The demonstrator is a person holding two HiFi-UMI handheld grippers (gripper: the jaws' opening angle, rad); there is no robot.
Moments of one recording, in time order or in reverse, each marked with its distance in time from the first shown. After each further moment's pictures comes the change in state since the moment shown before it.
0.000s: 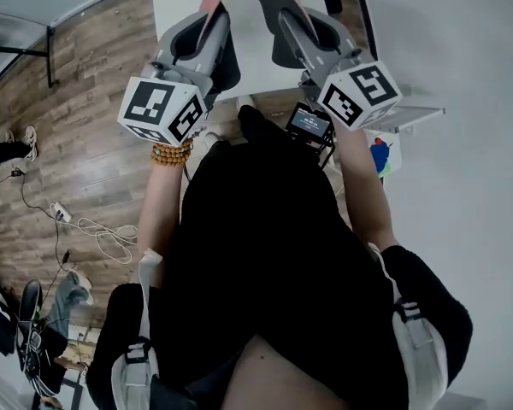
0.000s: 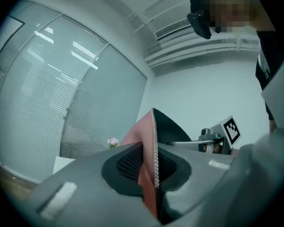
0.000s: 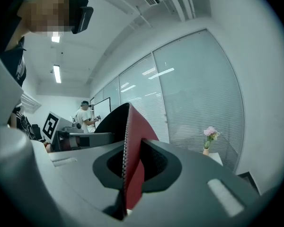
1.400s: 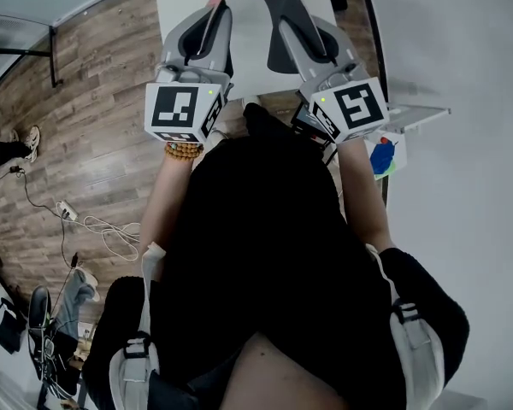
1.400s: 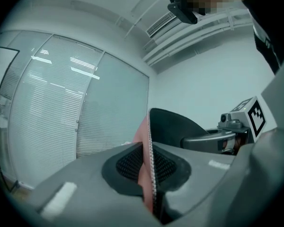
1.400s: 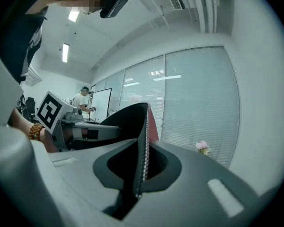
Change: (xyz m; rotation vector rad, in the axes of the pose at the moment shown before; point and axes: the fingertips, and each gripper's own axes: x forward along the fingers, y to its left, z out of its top) left arm 0.016 0.019 -0.002 0.156 -0.001 0.149; right arm 0.007 0.004 -0.001 -0.232 0.000 -0.080
